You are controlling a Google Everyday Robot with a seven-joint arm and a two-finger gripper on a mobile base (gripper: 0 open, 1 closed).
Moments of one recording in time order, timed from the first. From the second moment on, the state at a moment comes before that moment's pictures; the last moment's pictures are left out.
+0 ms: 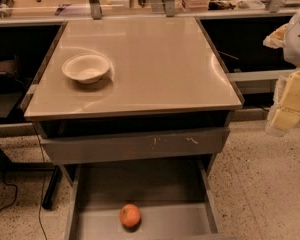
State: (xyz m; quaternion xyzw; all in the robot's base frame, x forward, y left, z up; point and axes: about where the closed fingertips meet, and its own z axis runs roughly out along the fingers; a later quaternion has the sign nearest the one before) arm 0.438 -0.217 0.976 -0.60 0.78 -0.03 0.16
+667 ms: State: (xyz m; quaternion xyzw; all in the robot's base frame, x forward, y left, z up) arm 0.447 -0.207 0.940 -0.61 0.78 -0.02 0.16
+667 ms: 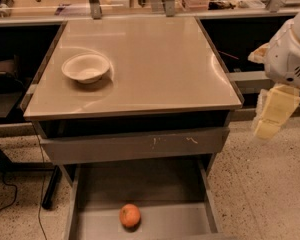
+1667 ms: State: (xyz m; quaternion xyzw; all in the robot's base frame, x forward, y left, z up) arm 0.442 -0.199 0.895 -0.60 0.79 0.02 0.14
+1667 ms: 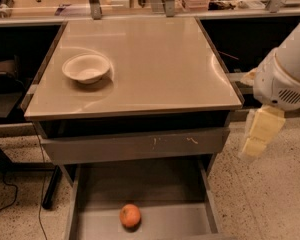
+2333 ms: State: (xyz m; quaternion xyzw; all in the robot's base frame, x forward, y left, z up) arm 0.419 -0.148 0.777 -0.57 0.80 0.14 0.15
